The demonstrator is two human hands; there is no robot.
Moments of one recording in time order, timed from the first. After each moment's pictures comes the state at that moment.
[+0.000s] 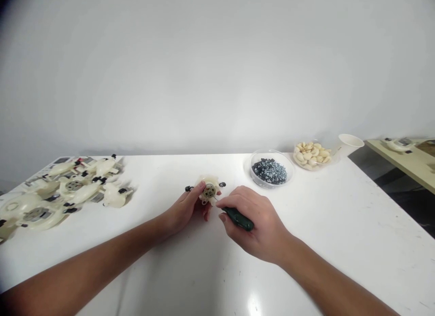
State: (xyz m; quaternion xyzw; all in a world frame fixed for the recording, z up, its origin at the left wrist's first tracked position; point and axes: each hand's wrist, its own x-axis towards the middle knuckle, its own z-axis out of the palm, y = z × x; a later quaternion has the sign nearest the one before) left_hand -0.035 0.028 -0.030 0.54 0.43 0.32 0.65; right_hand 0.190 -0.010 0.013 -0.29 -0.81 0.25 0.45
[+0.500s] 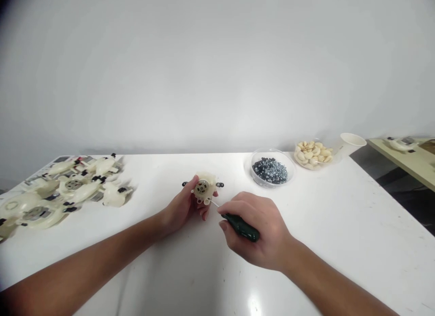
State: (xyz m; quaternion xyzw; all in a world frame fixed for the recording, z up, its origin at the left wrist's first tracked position) left_hand -0.038 0.034 -0.029 0.45 0.39 0.34 0.73; right_hand 0.191 -0.016 0.019 -0.27 -0.81 0.21 0.47
